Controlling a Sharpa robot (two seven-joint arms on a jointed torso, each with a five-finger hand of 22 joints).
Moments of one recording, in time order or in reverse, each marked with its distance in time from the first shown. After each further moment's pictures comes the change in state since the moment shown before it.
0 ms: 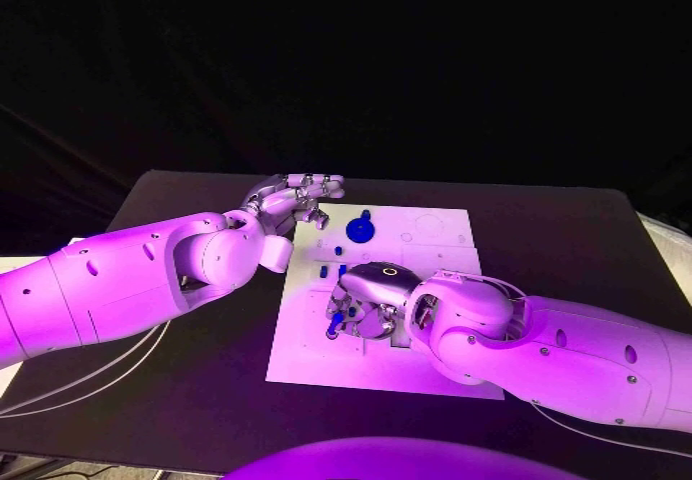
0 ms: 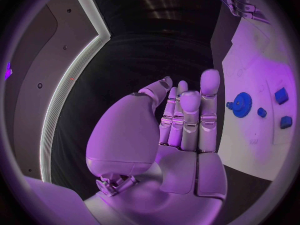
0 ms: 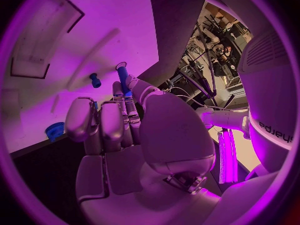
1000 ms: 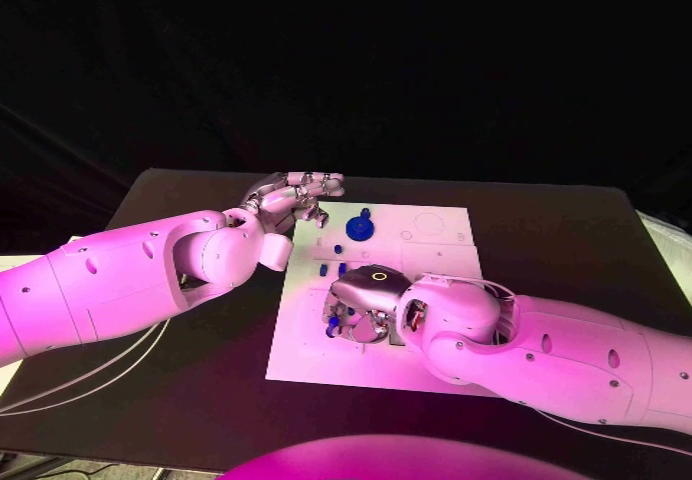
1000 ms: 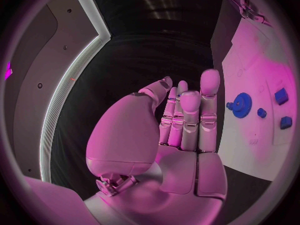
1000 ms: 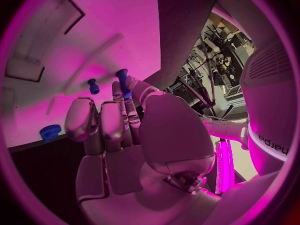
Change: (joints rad) left arm 0.000 -0.001 0.000 0.000 -0.001 0.003 -0.001; left_hand 0.000 0.000 0.000 0.000 0.000 0.000 0.000 0.000 0.000 0.000 0.000 0.004 0.001 0.000 0.000 0.000 -0.002 0.000 0.000 0.000 0.000 -0.001; right arm -0.012 0.035 -0.005 -0.025 -0.090 0.044 0.000; right_hand -0.002 -0.003 0.005 0.001 0.012 -0.019 0.015 -0.012 -0.001 -0.015 0.014 -0.026 0.000 0.000 0.000 0.000 -0.006 0.000 0.000 0.000 0.000 -0.006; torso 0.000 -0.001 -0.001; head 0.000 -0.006
